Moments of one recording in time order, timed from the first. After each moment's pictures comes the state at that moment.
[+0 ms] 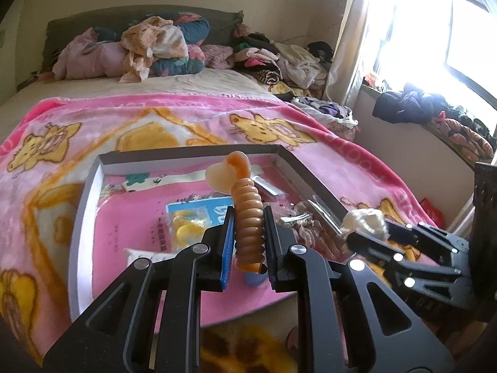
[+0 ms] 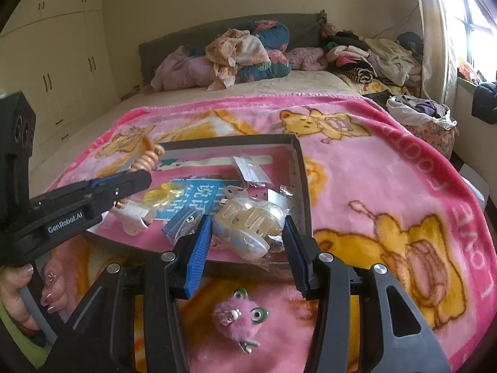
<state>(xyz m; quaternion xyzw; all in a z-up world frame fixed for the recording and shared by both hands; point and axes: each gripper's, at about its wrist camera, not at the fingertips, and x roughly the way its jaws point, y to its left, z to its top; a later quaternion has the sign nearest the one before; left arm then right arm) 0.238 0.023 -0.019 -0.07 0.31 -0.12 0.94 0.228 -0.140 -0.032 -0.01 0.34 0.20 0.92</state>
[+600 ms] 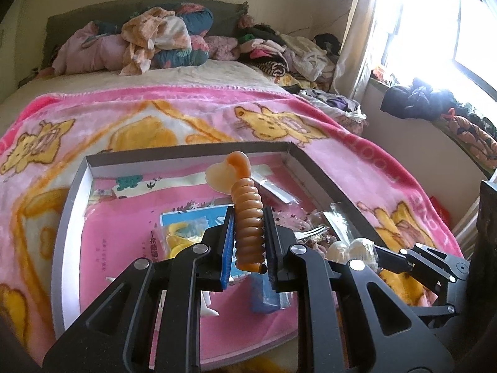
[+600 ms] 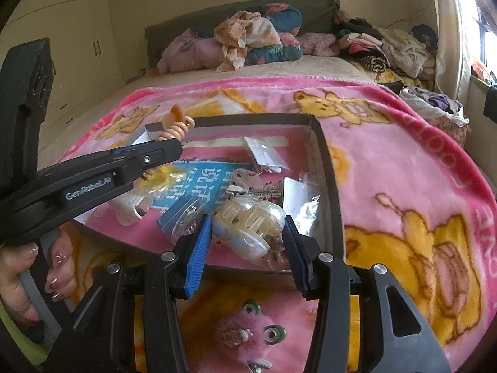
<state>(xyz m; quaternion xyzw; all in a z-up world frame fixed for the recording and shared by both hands) 0.273 0.018 -0.032 -0.06 0.33 -0.11 0.94 0.248 -0.117 -0.055 -0.02 0.37 0.22 0.90</state>
